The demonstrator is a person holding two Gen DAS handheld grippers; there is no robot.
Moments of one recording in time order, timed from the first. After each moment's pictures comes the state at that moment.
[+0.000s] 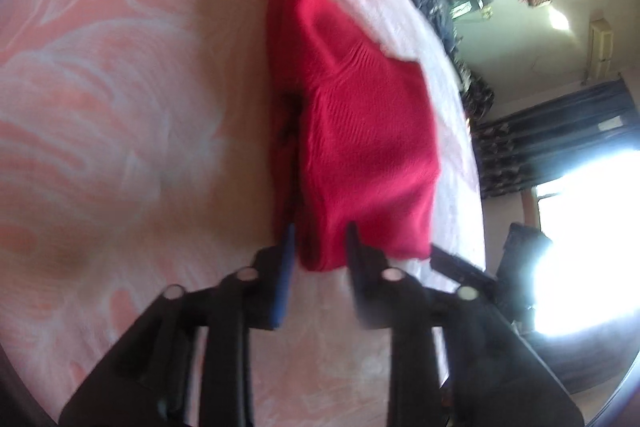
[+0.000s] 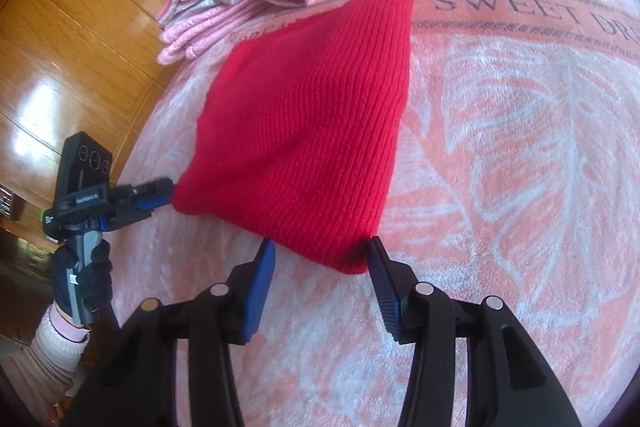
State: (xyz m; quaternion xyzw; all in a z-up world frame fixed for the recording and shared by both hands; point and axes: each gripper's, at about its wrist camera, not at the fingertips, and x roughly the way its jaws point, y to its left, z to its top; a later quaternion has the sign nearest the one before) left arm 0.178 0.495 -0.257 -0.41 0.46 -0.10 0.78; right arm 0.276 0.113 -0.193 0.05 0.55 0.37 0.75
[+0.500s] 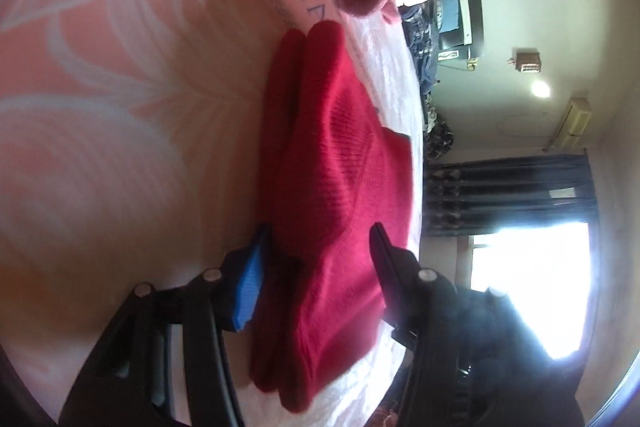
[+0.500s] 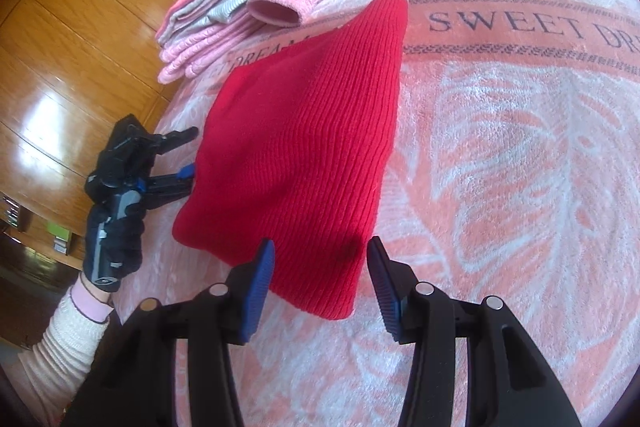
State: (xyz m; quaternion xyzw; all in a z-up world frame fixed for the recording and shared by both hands) left arm 0.260 0.538 -0.300 -0.54 0.43 -0.14 0.71; right arm 0.307 0.105 -0.193 0.07 0.54 0.38 0.75
